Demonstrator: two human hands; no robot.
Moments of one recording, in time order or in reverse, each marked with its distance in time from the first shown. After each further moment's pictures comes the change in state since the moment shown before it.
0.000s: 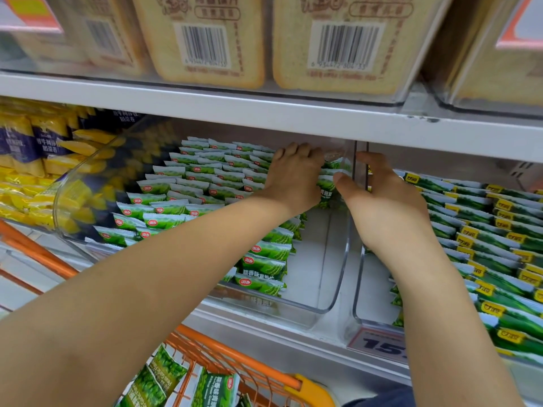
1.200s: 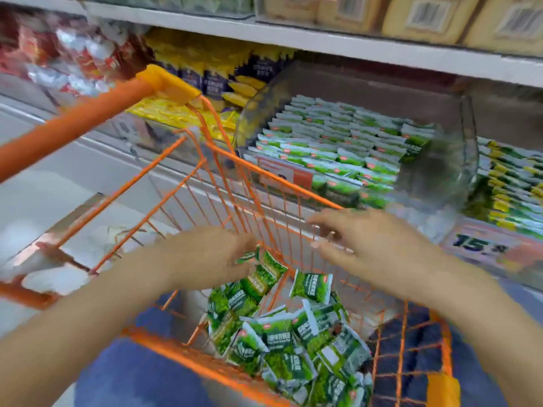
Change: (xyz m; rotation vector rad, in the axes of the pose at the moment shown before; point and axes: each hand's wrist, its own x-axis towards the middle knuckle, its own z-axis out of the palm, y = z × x) left_hand -0.343 -0.122 -0.136 -0.031 -0.702 -0.041; right_hand -0.190 -0.086 0.056 -0.540 -0.475 -0.819
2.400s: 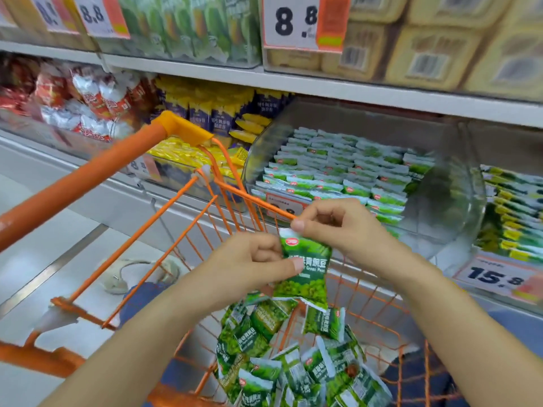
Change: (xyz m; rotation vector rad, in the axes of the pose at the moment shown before) left_hand -0.006 0.022 -0.034 -1.246 0.232 -0.020; right_hand 0.064 -0.004 0.004 1.116 0.216 0.017
